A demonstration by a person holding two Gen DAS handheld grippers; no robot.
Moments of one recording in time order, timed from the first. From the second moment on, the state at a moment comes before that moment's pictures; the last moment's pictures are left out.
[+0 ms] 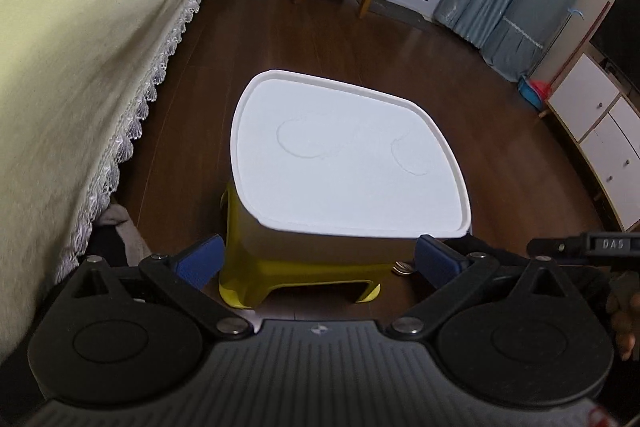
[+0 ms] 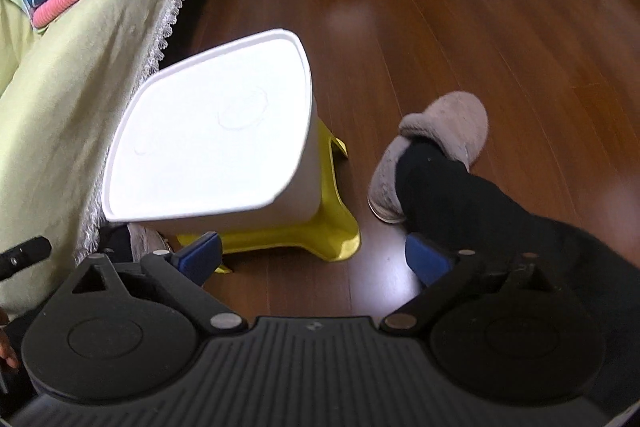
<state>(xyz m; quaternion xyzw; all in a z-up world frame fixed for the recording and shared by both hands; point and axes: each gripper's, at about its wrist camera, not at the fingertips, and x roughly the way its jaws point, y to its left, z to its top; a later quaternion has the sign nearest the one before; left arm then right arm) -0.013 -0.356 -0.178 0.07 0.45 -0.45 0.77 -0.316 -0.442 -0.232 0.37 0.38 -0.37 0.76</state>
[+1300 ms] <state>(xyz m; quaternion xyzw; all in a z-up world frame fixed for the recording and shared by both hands) -0.103 -0.354 -0.217 0.19 0.45 -0.40 0.77 -0.307 -0.346 -0.269 0.26 0.42 -0.42 0.76</state>
